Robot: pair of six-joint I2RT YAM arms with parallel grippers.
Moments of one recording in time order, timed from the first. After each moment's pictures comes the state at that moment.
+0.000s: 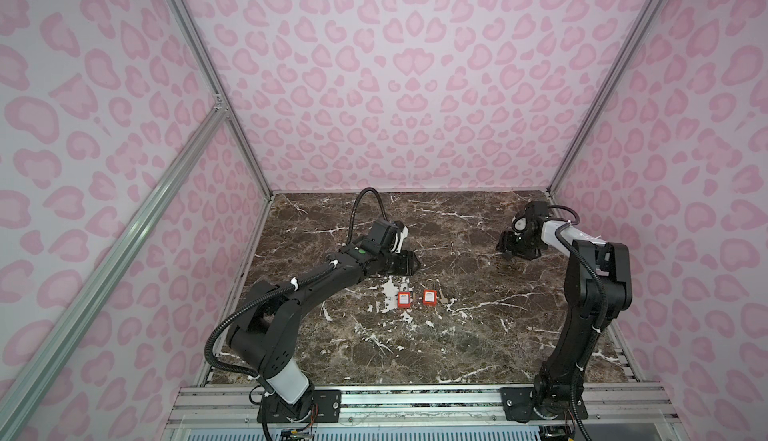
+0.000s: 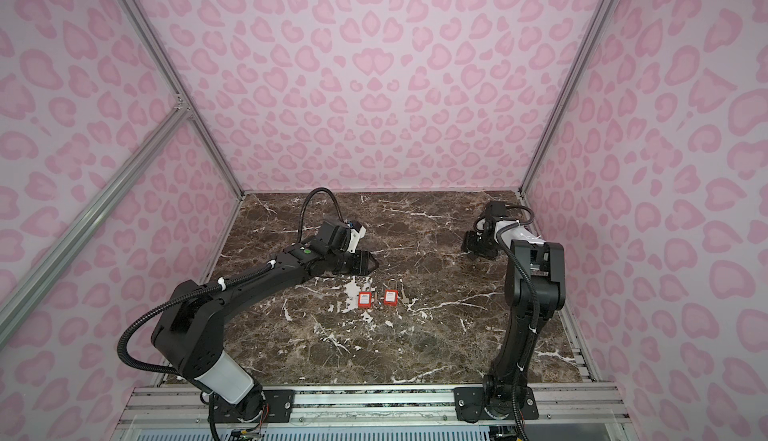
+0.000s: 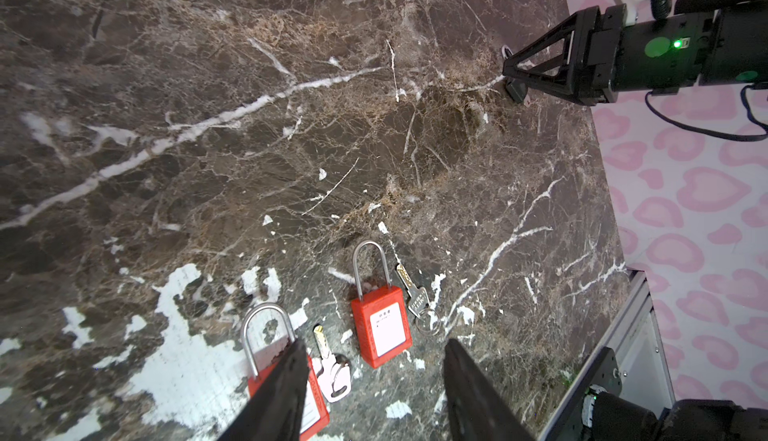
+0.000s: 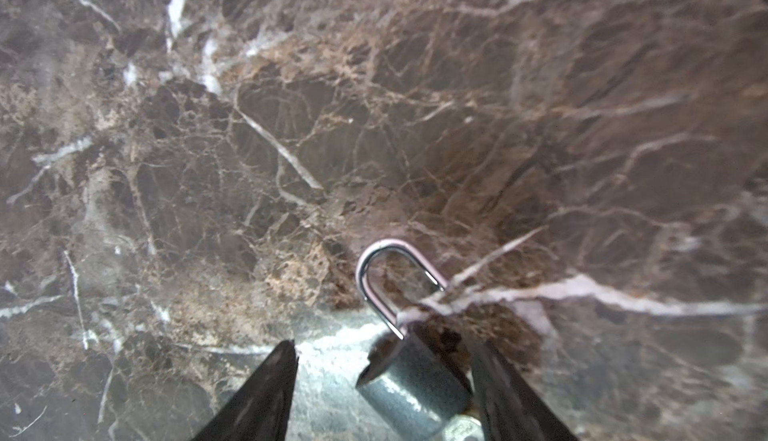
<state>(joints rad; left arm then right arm) -0.62 1.65 1.14 -0.34 0.31 -0.50 -0.10 2.00 1.37 -0.60 -0.23 0.17</state>
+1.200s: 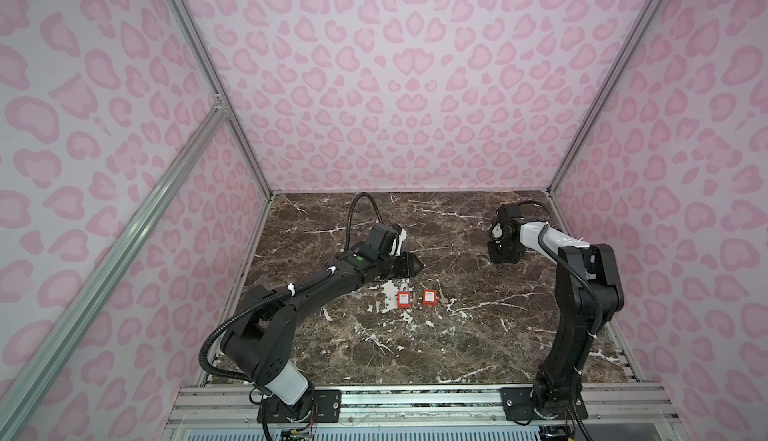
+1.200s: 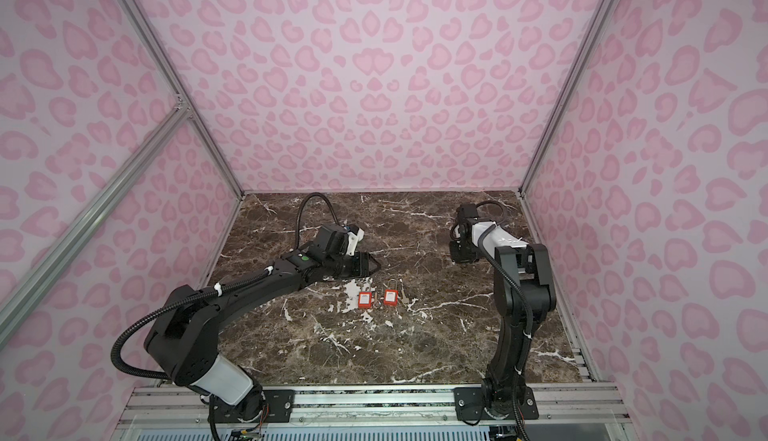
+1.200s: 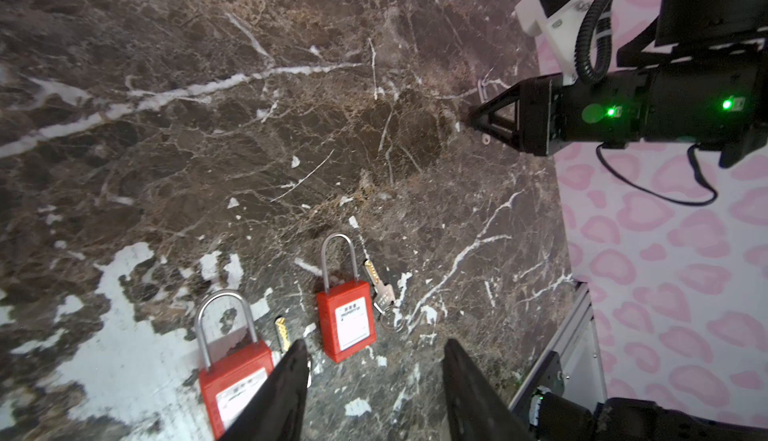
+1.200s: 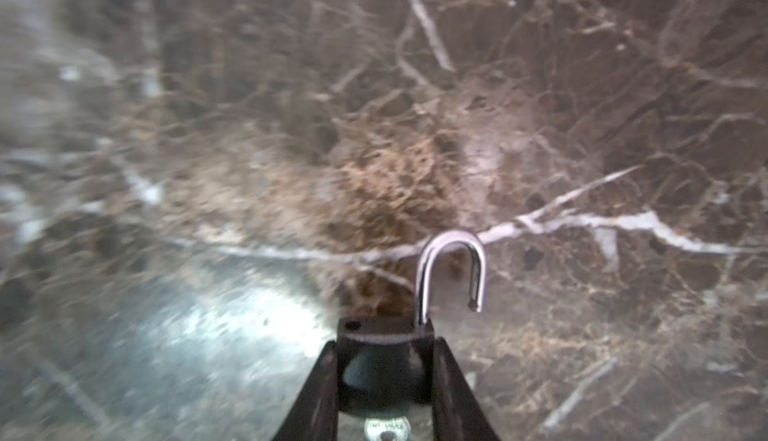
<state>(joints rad) -0.62 1.60 1.05 -0.21 0.37 -0.66 0.12 1.90 1.32 -0.71 0.04 0.01</state>
